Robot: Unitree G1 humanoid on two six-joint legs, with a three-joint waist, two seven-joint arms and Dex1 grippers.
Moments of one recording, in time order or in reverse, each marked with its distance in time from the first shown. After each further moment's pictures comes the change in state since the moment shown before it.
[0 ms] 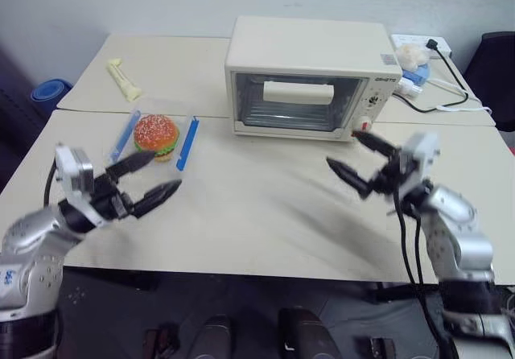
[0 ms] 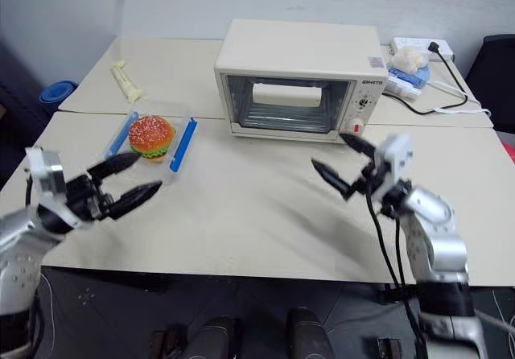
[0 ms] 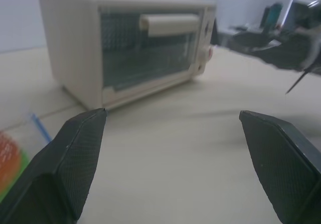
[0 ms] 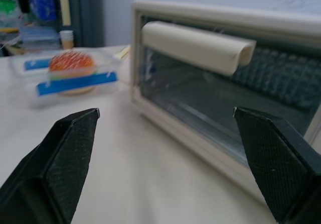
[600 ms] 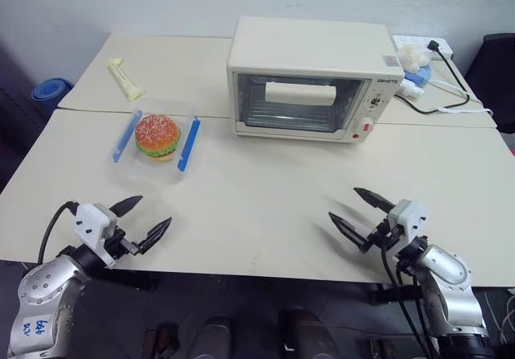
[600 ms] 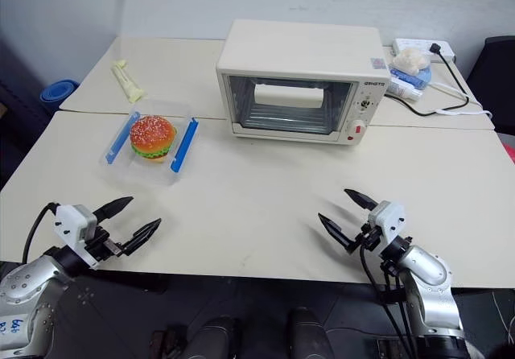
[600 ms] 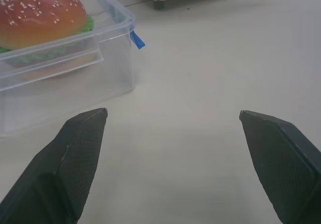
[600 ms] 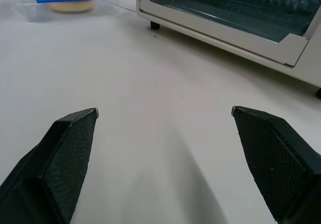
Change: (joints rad) left arm 0.344 -0.128 -0.017 0.095 0.391 -0.354 0.149; right arm 0.502 0.069 -0.005 -0.043 -0.134 -0.326 0.049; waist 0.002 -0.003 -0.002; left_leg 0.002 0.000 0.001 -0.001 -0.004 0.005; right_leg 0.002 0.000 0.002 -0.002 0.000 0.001
